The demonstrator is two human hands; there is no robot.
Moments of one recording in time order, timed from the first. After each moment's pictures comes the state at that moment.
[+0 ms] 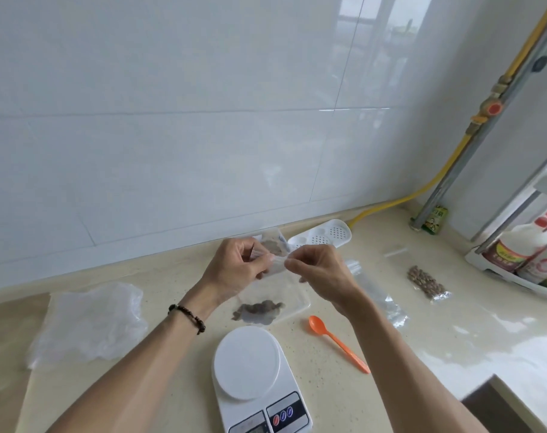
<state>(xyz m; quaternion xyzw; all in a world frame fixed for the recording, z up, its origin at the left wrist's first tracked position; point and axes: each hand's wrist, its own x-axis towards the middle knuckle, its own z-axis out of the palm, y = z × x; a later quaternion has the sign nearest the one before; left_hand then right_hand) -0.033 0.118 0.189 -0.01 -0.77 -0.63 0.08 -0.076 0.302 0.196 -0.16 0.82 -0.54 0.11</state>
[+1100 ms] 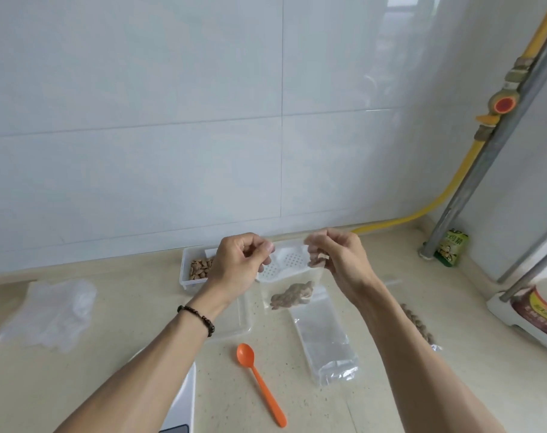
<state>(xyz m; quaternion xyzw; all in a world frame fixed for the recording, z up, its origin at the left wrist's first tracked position) -0.143 0.324 0.207 0.15 -0.79 -0.57 0.18 -0.237 0.491 0.207 -0.17 0.64 -0.72 0.18</state>
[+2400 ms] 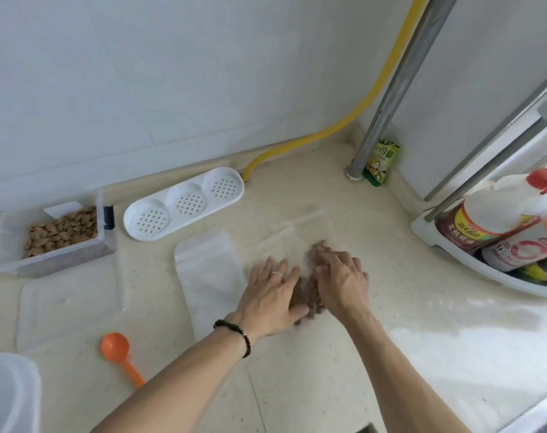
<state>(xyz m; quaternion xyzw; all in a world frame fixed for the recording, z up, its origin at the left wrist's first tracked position) -0.257 0.523 -0.005 -0.08 -0.97 -0.13 -0.19 -0.304 0.676 -0.005 -0.03 0.97 -0.21 0.09</state>
